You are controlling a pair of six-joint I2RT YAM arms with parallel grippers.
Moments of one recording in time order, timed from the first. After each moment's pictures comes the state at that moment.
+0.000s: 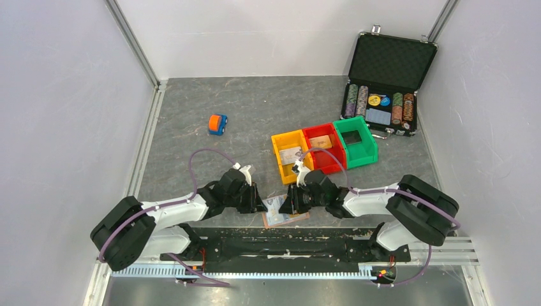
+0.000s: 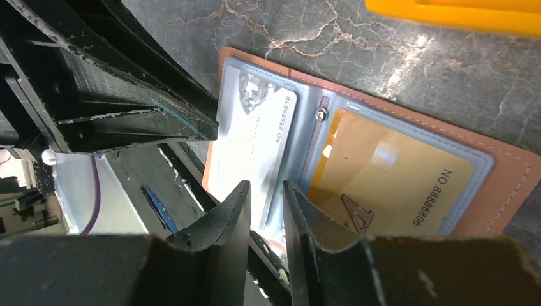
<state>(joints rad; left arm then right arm) -0.77 1.20 0.34 0.04 0.27 -0.80 0.91 1.47 0.41 0.40 -0.31 0.75</state>
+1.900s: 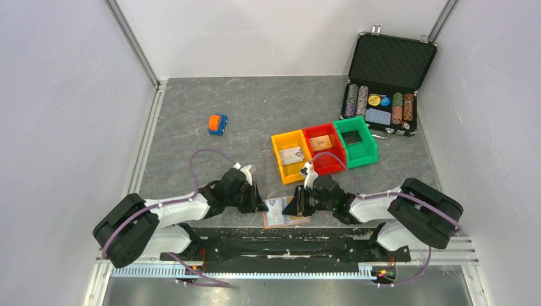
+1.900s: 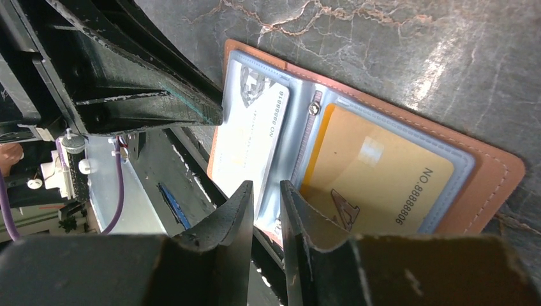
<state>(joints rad) -0.77 1.23 0.34 0.08 0.29 -0.82 0.89 1.43 0.28 0.58 -0.33 0.85</state>
